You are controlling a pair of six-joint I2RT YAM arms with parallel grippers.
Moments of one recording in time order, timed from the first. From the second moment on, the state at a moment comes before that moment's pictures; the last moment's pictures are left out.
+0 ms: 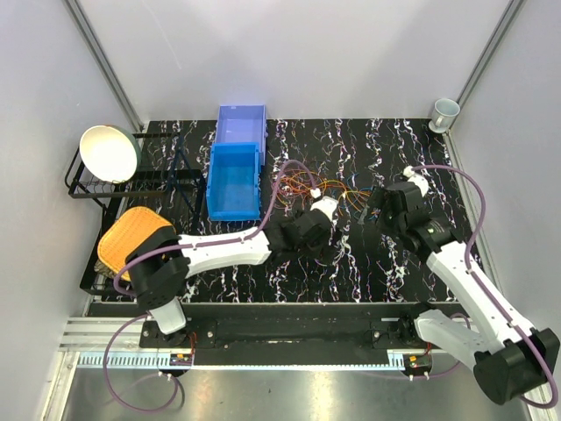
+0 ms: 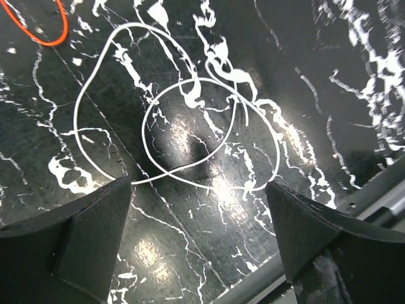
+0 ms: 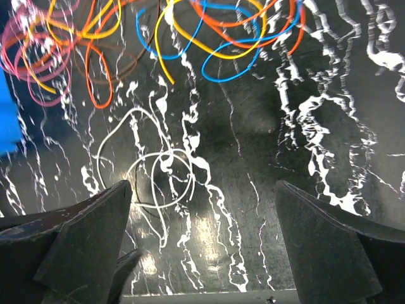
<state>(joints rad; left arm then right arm) -1.10 1.68 1.14 -0.25 -0.22 -0.50 0.38 0.98 0.87 -0.66 0.22 0.64</state>
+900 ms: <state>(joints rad) -1.26 1.88 1.26 -0.27 -0.35 -0.28 0.38 0.90 0.82 -0.68 0.30 0.73</state>
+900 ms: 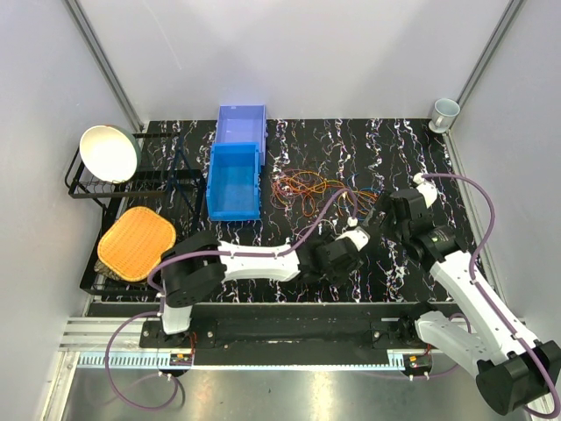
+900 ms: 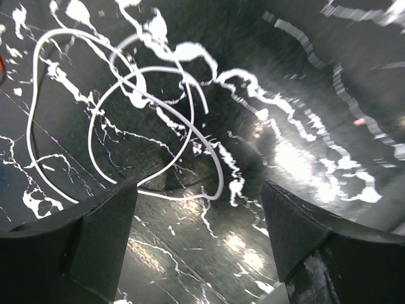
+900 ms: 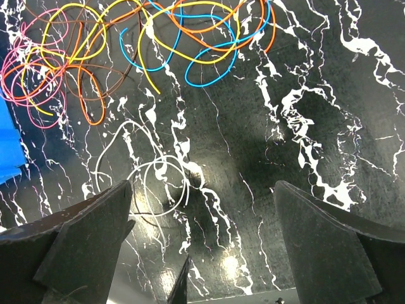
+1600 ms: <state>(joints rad) -1.11 1.93 1.30 -0.32 -0.18 -0.19 0.38 0.92 0.79 -0.67 0.28 0.74</state>
